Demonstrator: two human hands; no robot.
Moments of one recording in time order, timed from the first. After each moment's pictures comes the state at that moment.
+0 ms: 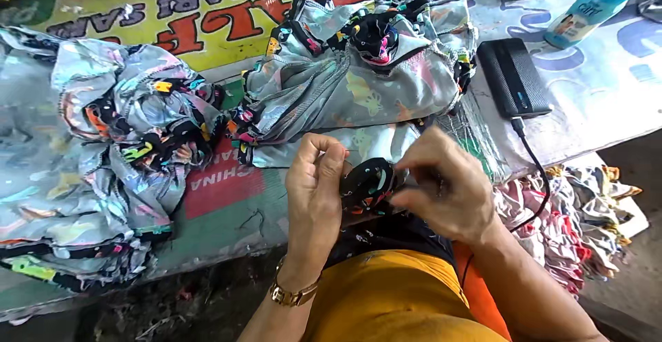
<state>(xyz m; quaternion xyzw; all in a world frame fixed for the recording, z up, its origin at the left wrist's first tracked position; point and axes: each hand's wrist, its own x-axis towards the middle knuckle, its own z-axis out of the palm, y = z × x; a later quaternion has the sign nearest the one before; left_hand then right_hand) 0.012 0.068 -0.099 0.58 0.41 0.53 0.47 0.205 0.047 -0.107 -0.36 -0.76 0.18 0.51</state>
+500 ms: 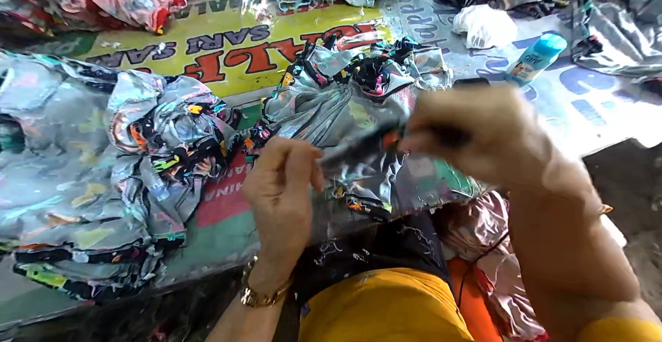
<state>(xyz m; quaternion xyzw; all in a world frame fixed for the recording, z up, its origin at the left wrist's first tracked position) -0.019 0.083 -0.067 0.67 0.33 0.58 0.33 0.233 0.080 0.006 -0.31 -0.88 0.05 0.34</state>
